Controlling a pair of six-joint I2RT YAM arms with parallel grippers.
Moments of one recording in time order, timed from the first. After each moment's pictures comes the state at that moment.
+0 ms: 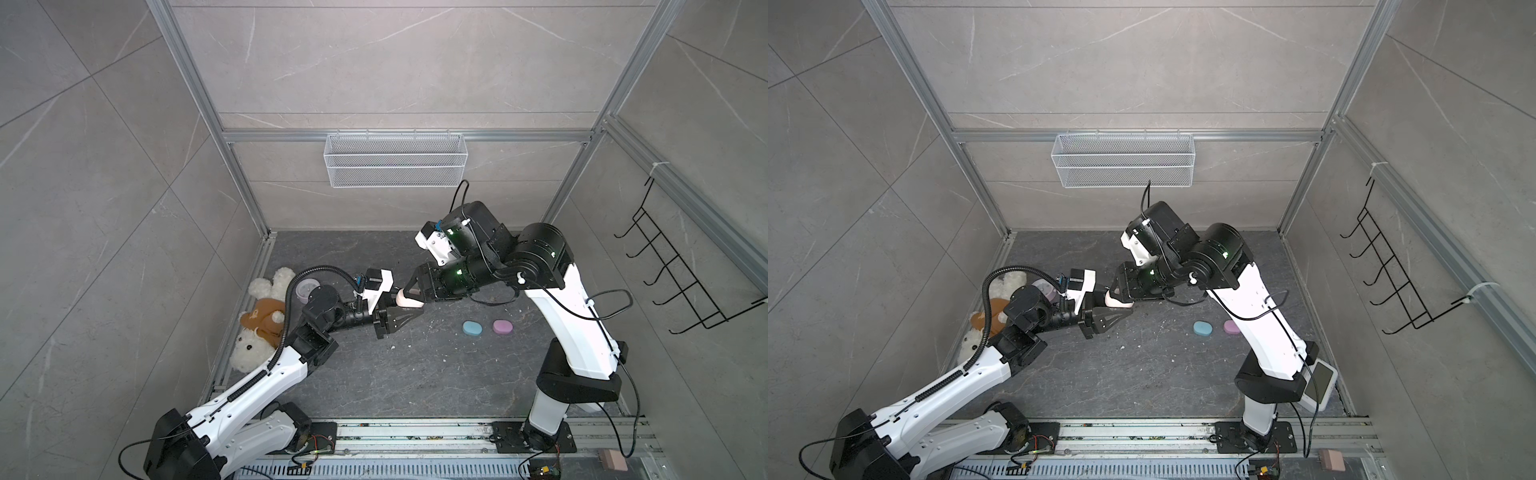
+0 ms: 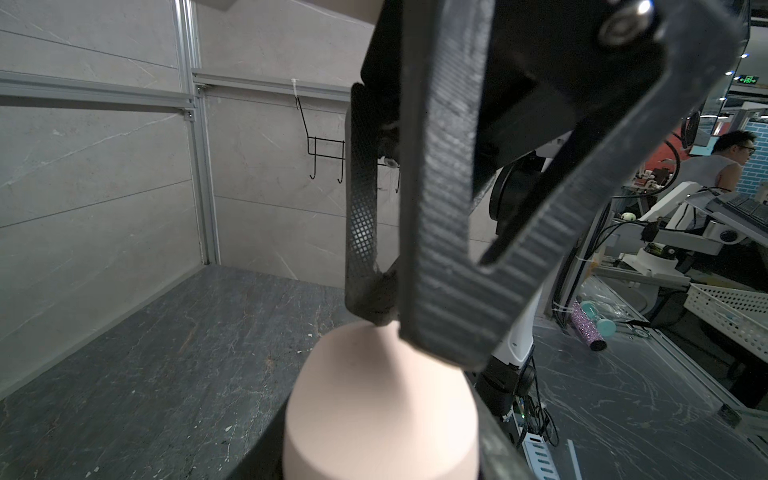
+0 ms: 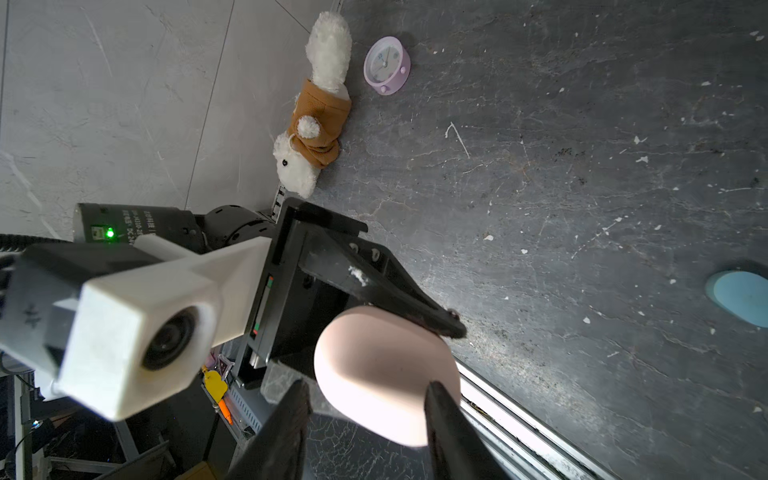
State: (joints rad) left arm -0.69 1.02 0.75 0.44 0.77 -0.19; right arm 0.93 1.82 2.60 -1.66 -0.21 0.66
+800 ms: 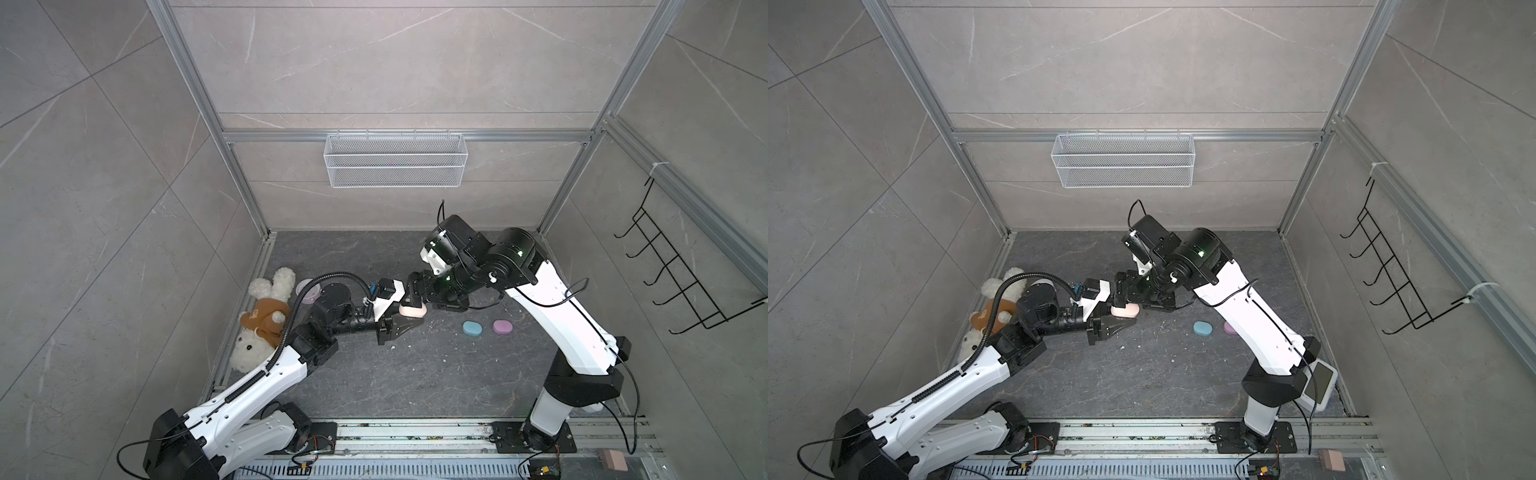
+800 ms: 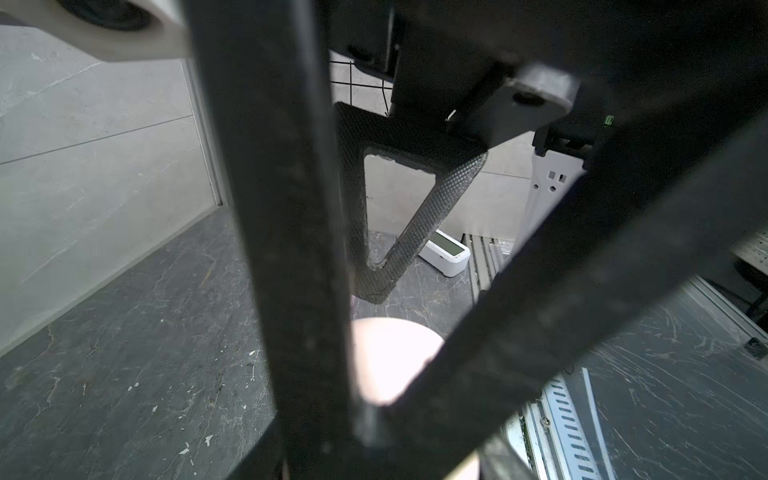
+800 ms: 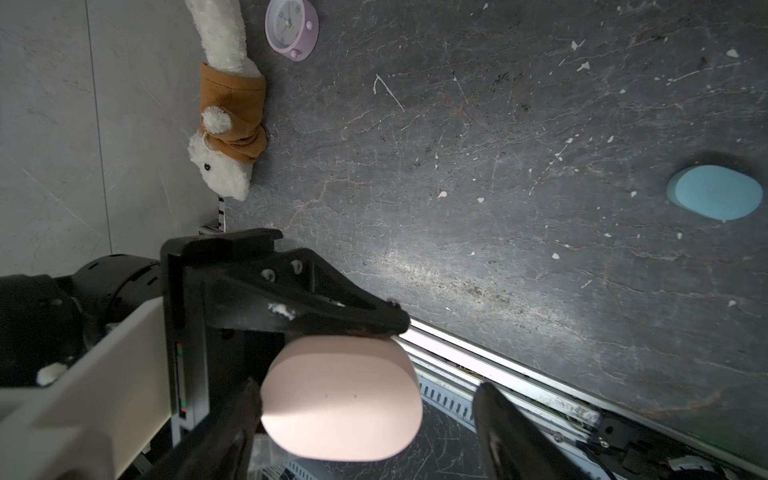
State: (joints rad) left arm -0.73 1.02 0.78 0.14 0.73 0.03; right arm 0.90 1.76 2.32 -1.61 -0.17 0.81
